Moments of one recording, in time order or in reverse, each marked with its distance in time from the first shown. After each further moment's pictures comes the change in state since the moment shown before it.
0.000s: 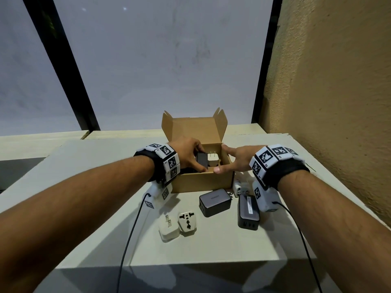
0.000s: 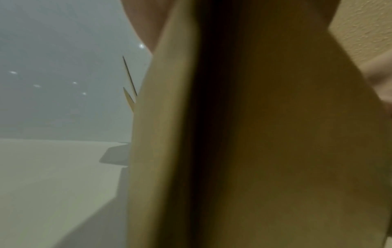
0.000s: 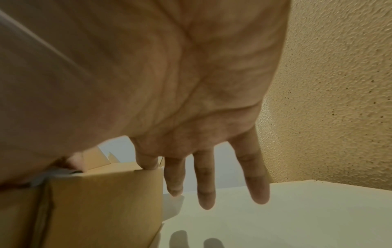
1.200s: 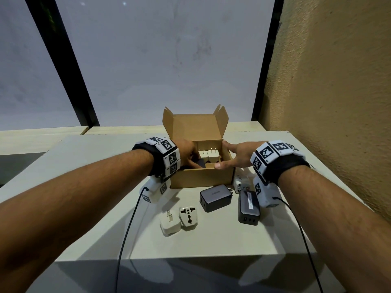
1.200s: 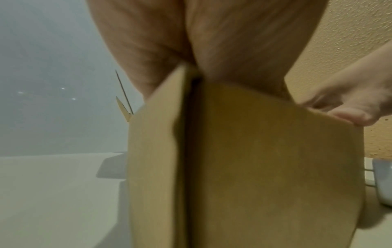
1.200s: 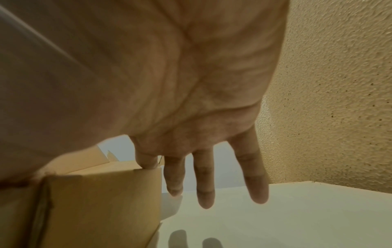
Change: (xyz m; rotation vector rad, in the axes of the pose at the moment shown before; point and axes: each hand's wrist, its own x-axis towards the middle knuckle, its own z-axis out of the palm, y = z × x) left_hand -0.002 -0.002 -0.002 0.336 -0.223 0.051; right_hand 0.004 -0.001 0.001 0.004 0.002 0.019
